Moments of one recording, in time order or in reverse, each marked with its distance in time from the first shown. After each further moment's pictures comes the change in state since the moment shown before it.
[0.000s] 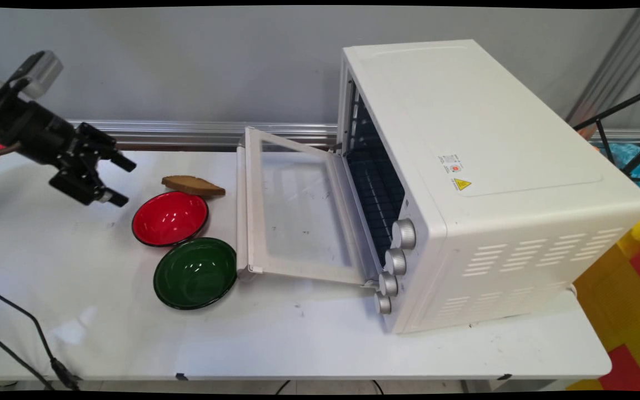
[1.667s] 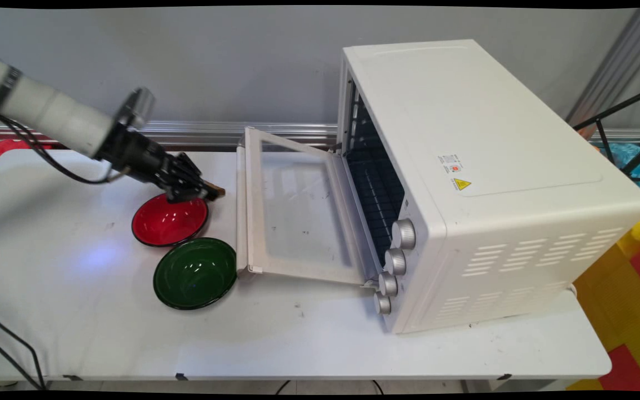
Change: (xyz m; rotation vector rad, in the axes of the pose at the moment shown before) arm 0.015 -0.039 0.134 -0.023 0.143 0.042
